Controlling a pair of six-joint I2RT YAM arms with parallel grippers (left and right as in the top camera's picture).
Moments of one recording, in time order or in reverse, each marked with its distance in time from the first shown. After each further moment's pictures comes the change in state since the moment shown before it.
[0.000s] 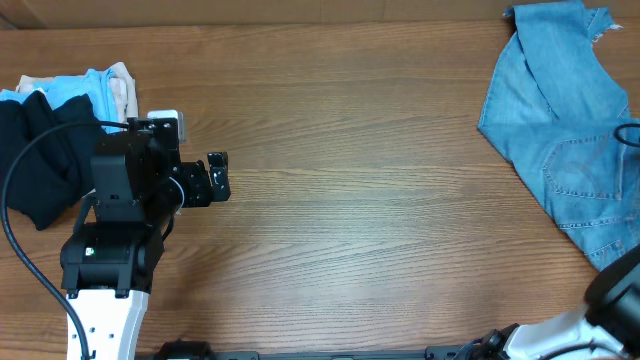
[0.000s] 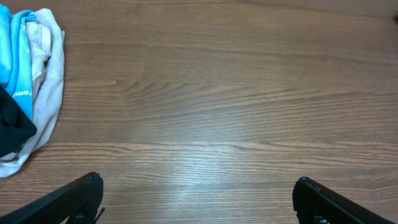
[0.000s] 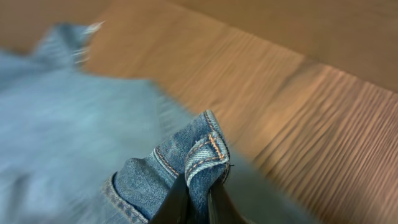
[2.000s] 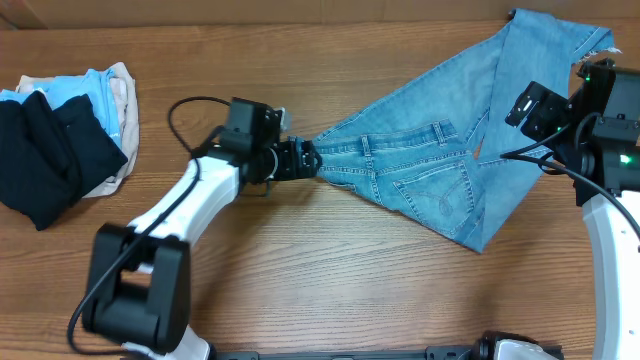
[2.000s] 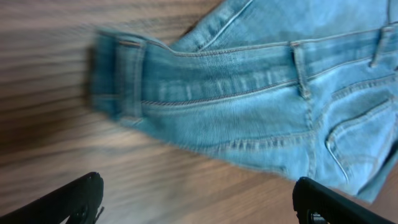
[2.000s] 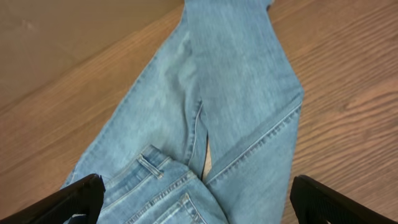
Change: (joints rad) left arm -0.263 0.752 0.006 0.409 0.300 -0.276; right arm 0.567 -0.470 0.000 -0.538 0.061 0.079
